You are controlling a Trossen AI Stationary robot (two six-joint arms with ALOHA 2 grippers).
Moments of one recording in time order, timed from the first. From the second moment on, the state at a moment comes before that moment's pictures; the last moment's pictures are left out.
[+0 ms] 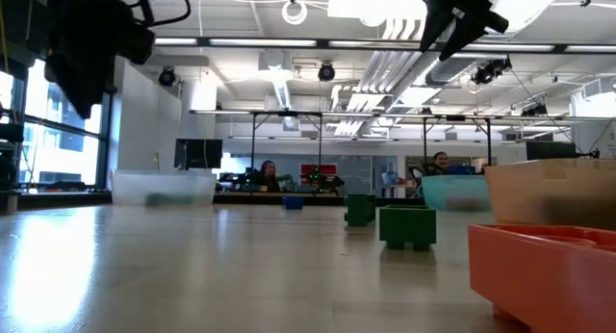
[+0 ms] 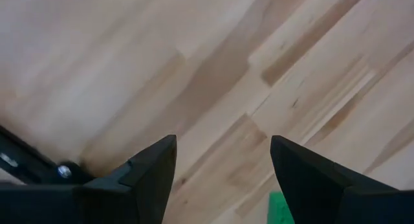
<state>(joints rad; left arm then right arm) 0.21 0.99 0.84 -1.19 0.04 -0.73 -0.21 1.16 1.27 -1.02 0.50 0.67</state>
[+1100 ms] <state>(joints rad) -0.62 1.21 0.62 -0.72 -0.02 -1.62 -0.21 1.16 1.27 -1.03 0.45 0.59</state>
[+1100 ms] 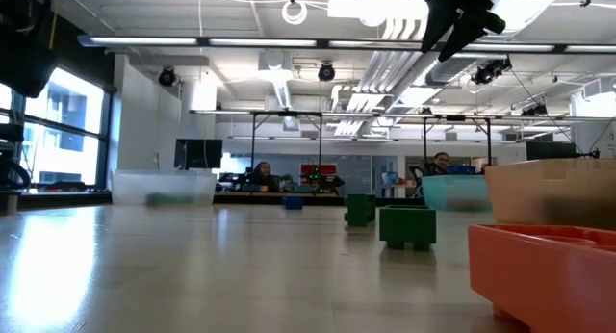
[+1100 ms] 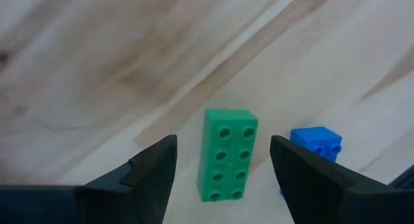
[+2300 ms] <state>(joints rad) -0.73 1.47 0.66 -0.64 -0.04 -1.72 -0.21 1.16 1.27 -1.03 0.43 0.58</state>
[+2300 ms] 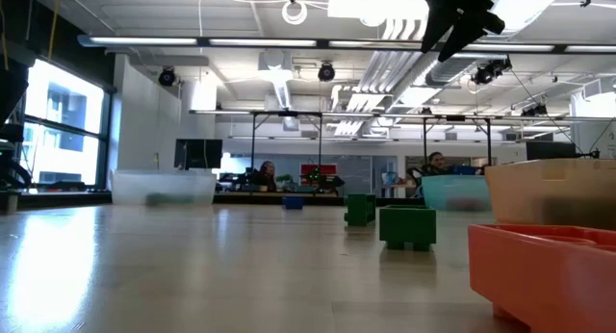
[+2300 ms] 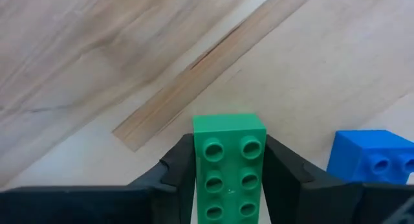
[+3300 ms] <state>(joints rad) -0.07 1.07 0.77 -0.76 -0.46 -0.95 -0.21 1.19 1.27 -0.91 0.41 0.57</state>
